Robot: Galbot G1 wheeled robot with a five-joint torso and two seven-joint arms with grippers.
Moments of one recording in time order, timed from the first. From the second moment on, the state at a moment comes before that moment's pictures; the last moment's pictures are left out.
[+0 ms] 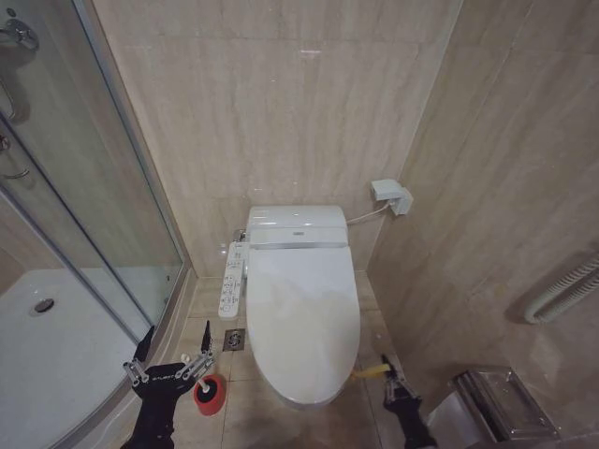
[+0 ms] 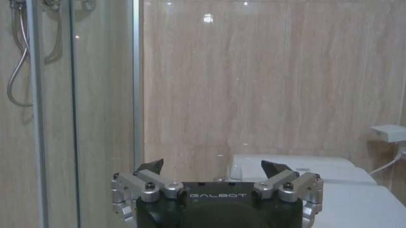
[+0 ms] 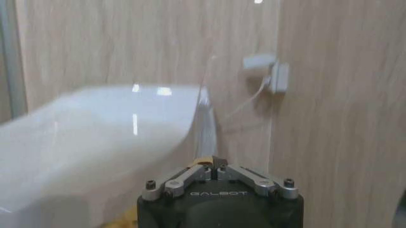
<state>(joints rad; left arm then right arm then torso) 1.95 -1.49 -0.49 -2.46 -0.03 -0.12 -0.15 -1.71 1.37 0.59 1.78 0.21 0.51 -0.05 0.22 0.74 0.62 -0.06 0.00</state>
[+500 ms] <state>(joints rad) 1.95 -1.49 -0.49 -2.46 -0.03 -0.12 -0.15 -1.50 1.34 0.61 2.32 0.47 0.09 0.08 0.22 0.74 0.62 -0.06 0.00</state>
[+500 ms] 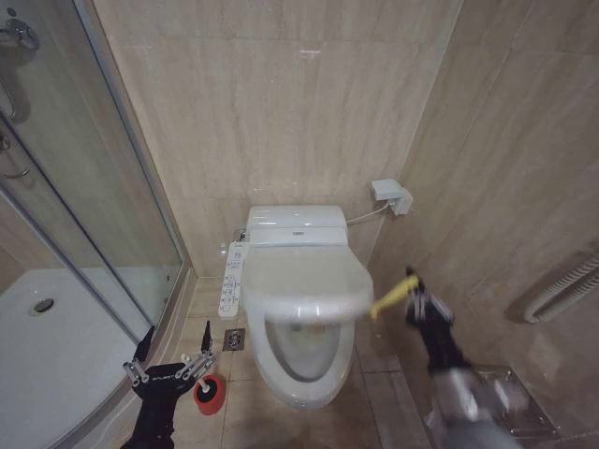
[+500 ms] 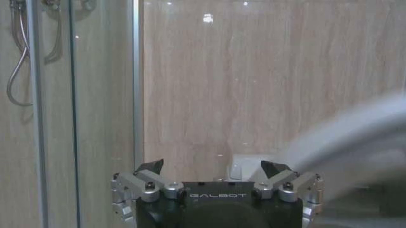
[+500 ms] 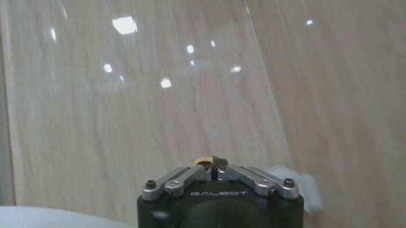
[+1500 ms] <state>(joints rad) 1.95 -1.49 -0.49 -2.46 -0.03 -0.12 -0.15 -0.51 1.35 0.43 1.74 0.70 -0.11 0.17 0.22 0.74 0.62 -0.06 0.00</state>
